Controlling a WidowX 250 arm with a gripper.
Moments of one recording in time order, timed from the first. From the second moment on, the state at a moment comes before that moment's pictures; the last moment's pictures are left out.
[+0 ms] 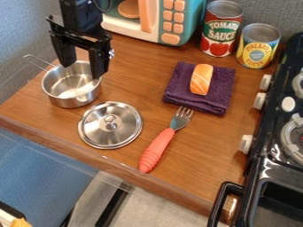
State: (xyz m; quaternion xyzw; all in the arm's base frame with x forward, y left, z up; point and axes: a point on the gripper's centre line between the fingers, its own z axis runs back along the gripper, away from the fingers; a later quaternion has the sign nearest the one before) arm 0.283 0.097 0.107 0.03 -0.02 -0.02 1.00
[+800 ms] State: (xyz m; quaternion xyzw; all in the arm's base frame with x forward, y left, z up) arm 0.385 -0.039 0.088 -0.01 -0.03 -0.06 1.00
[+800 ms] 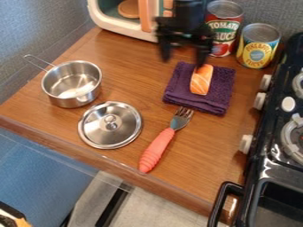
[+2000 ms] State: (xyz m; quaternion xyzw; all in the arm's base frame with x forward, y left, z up) arm 0.400 -0.073 0.095 0.02 -0.07 -0.02 1.00
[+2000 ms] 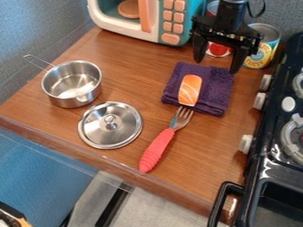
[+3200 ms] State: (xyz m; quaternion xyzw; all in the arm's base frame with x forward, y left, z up) arm 0.376 -0.051 0.045 0.07 0.01 -0.02 1.00
